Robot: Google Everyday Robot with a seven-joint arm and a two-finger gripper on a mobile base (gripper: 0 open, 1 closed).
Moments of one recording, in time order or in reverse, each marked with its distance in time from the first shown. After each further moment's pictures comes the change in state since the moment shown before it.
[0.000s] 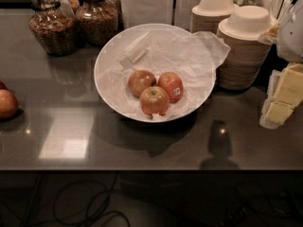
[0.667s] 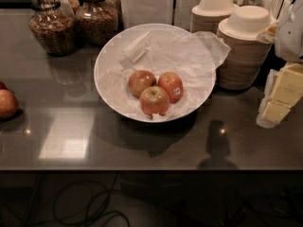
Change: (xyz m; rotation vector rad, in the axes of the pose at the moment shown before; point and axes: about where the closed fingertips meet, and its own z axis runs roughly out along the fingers) arm -0.005 0.000 -0.001 0.011 -0.017 0.002
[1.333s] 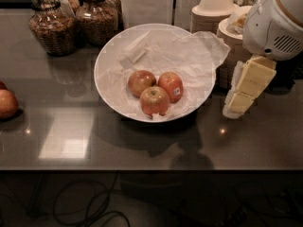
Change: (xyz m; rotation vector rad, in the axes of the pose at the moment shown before) arm -0.061 -0.004 0.006 0.024 -0.138 -0.059
